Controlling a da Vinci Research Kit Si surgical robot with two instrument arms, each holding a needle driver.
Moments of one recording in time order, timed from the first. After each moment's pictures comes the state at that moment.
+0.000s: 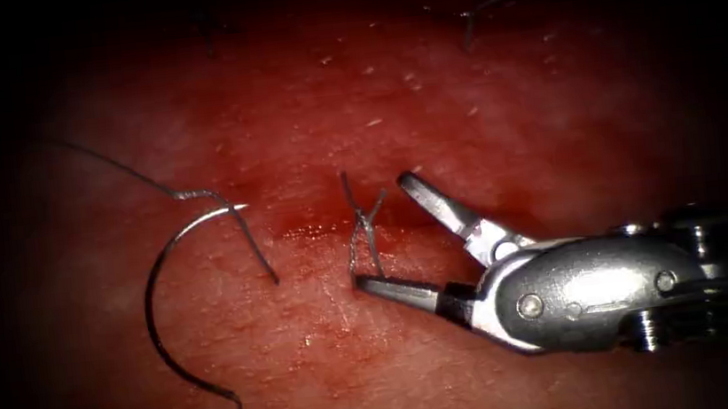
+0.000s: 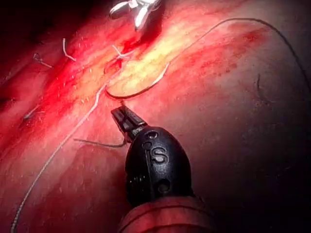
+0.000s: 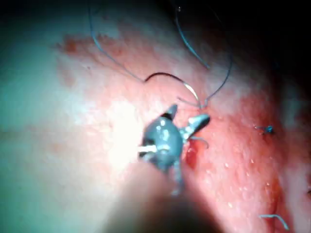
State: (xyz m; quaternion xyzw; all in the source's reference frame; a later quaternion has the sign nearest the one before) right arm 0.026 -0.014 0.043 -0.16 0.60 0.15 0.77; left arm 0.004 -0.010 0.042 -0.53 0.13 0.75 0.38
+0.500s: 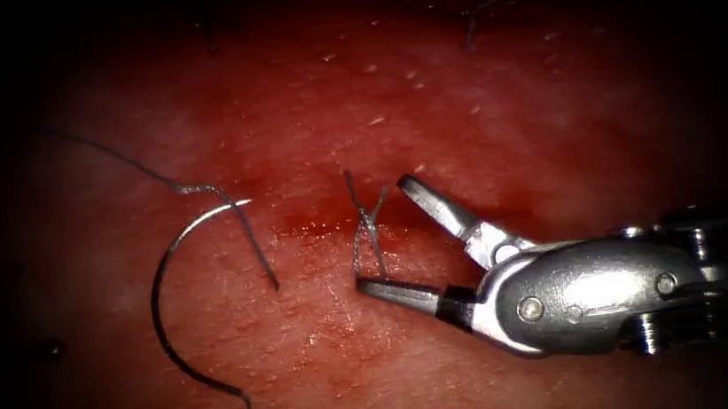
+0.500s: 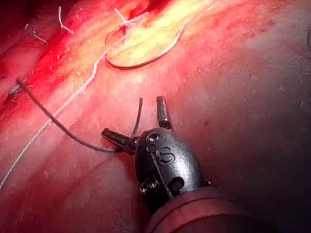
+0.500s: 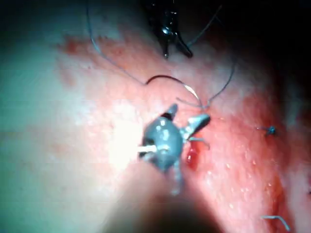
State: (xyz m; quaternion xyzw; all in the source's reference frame) right arm 0.026 -0.015 0.043 -0.15 0.60 0.15 0.77; left arm 0.002 -0.013 0.051 -0.50 0.01 0.75 0.43
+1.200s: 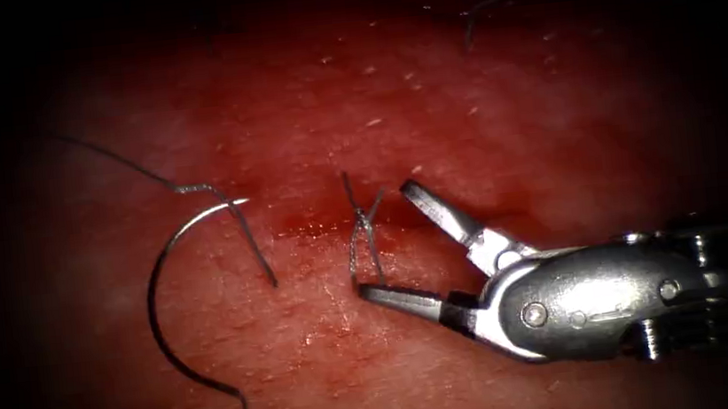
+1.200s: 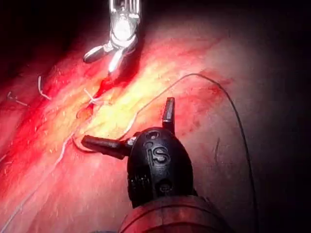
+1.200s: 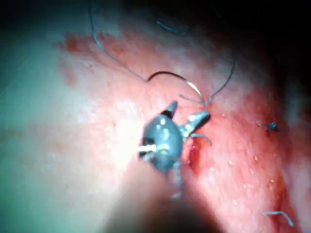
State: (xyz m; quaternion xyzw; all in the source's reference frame) right arm 0.026 -0.015 0.043 -0.14 0.61 0.17 0.76; left arm -0.005 -0.014 0.033 -0.58 0.08 0.74 0.35
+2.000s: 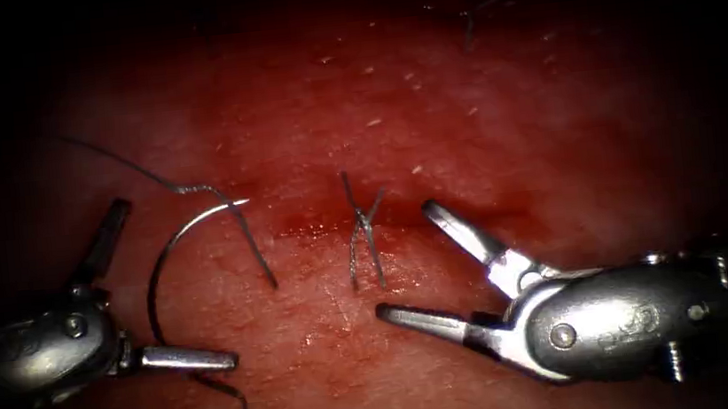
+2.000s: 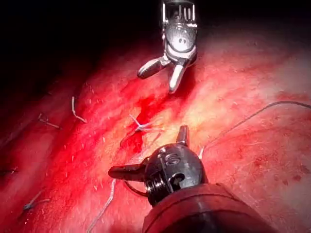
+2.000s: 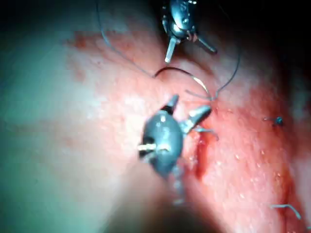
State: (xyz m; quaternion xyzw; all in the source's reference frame) right arm 0.025 -0.016 0.043 -0.13 0.60 0.16 0.78; left arm -0.012 -0.005 0.043 -0.41 0.02 0.82 0.39
